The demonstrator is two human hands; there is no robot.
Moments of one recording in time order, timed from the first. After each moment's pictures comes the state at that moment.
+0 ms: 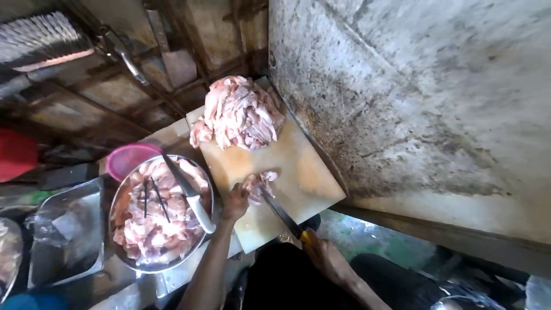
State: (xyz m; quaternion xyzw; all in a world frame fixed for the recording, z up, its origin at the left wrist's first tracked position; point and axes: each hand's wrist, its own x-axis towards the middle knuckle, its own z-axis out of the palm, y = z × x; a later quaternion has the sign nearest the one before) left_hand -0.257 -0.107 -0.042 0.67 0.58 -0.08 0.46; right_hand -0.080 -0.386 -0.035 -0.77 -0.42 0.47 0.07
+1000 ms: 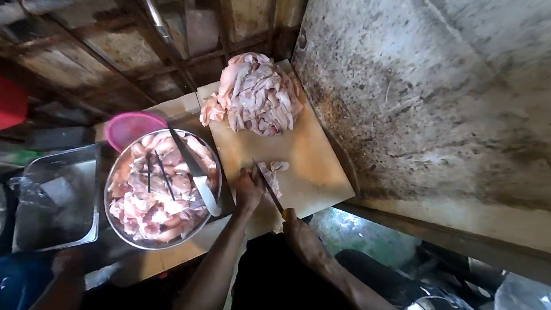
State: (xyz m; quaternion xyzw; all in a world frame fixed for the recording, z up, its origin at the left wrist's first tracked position) left_hand -0.245 -0.135 -0.040 0.64 0.64 0.04 0.42; right_hand -0.144 -0.289 0.005 -0.78 -0.42 0.47 -0.04
